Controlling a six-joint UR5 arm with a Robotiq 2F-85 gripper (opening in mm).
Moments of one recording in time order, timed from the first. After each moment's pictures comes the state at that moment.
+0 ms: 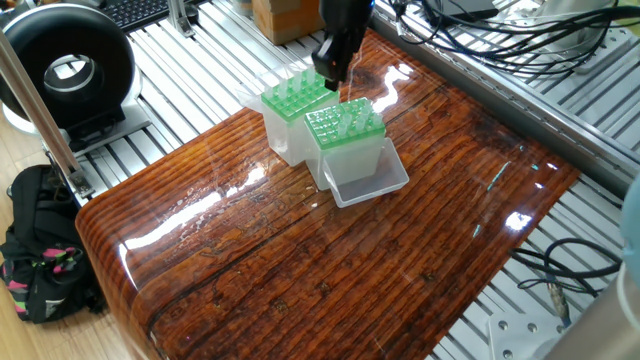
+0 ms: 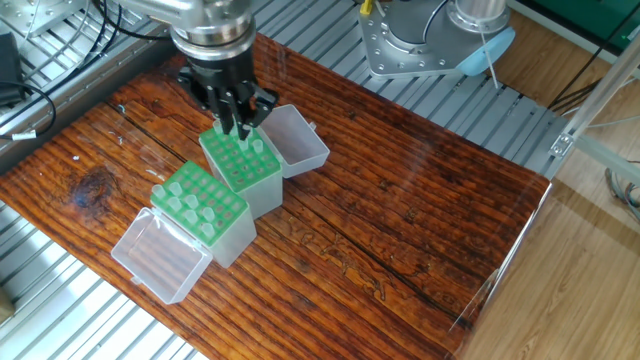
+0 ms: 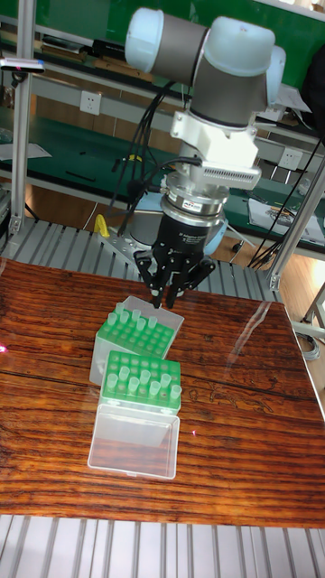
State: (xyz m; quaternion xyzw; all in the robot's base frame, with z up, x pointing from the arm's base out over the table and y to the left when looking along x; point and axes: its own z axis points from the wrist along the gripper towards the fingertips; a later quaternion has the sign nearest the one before) arm 0.534 0.009 0.209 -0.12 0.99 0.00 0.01
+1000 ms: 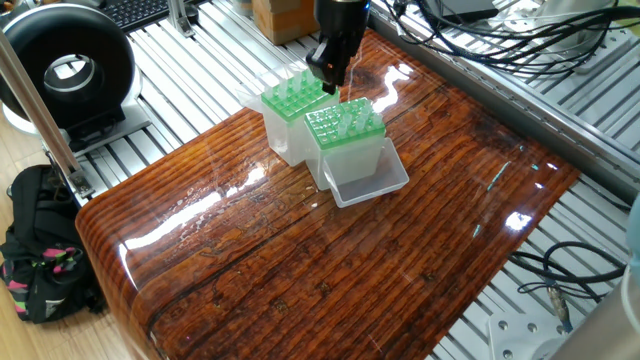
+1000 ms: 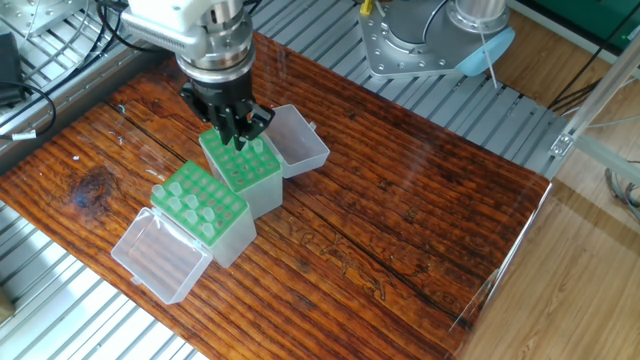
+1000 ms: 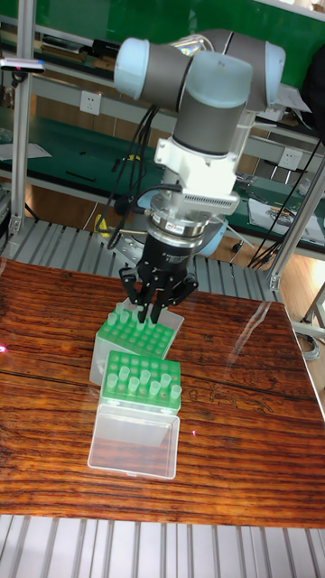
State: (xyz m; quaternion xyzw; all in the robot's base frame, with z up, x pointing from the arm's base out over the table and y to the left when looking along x) arm 0.537 -0.010 0.166 -0.12 0.99 0.00 0.01
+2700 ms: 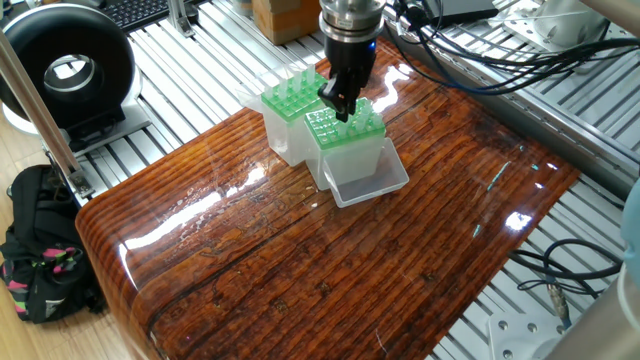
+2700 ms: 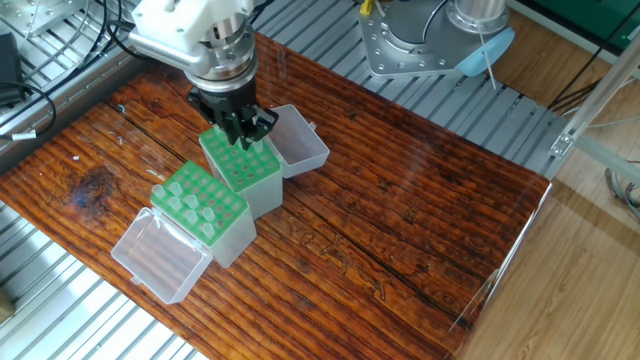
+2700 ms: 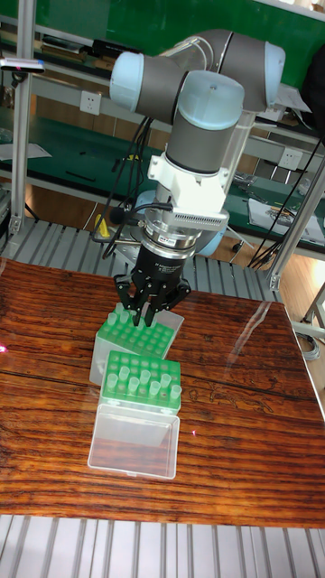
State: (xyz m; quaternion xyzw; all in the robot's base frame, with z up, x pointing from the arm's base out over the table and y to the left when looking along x) arm 0.523 -0.015 0.149 -0.12 0.99 -0.01 -0.01
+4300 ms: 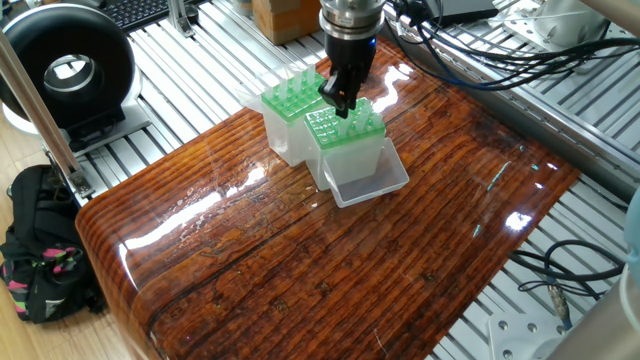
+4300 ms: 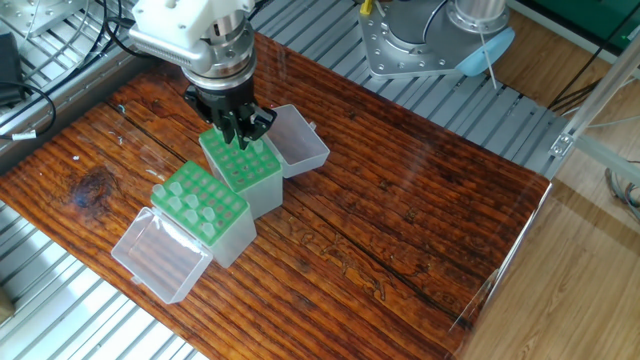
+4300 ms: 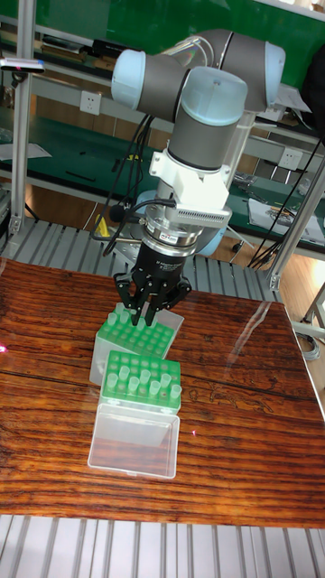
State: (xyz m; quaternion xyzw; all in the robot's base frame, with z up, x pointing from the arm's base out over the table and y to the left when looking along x) arm 0.525 -0.017 0.154 -0.13 0.99 -0.01 -0.01
